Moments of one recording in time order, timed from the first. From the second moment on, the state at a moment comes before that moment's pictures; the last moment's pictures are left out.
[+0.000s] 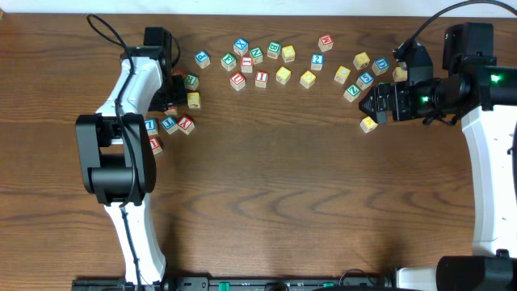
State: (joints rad) left arm 0.00 2.23 1.73 -0.91 -0.09 -0.25; right arm -0.05 1.57 1.65 -1.25 -0.39 -0.17
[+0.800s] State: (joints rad) left arm 0.00 2.23 1.71 -0.88 -0.09 -0.25; right arm -0.05 1.57 1.65 -1.24 -0.39 -0.17
